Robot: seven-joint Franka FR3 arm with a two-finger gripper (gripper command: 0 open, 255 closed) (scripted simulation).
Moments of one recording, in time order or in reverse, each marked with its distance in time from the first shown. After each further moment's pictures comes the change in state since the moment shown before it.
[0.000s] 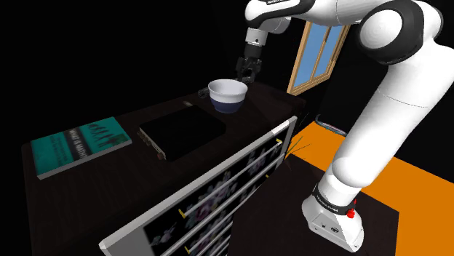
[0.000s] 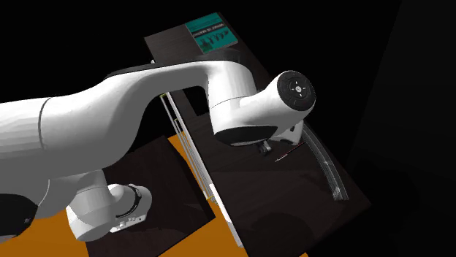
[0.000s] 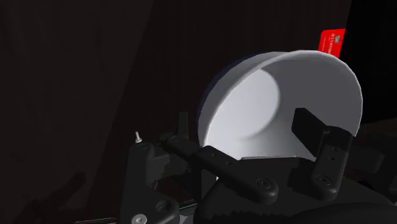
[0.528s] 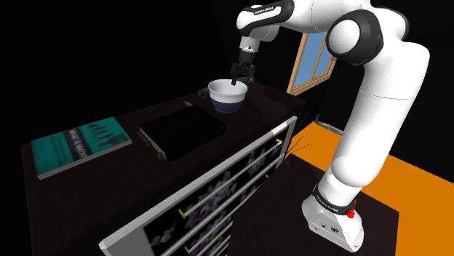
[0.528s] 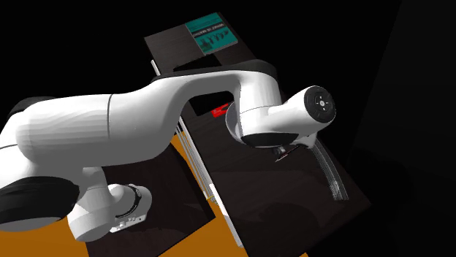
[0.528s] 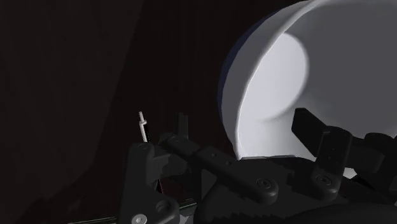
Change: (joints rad) arm -0.024 0.182 -0.018 0.122 0.080 0.032 -0.066
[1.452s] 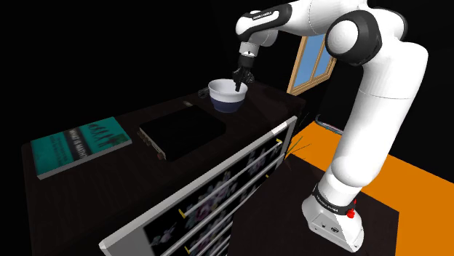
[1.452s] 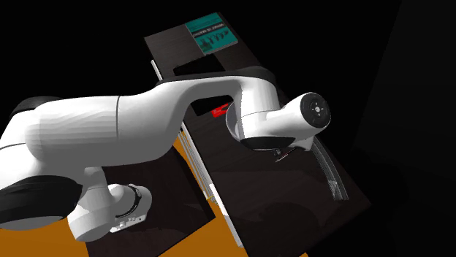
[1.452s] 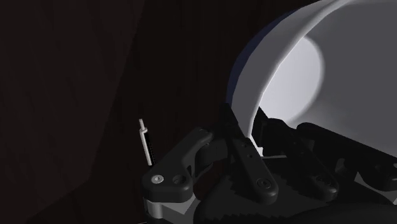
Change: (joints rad) arm 0.000 0.008 0.001 -0.038 0.005 0.045 -0.012
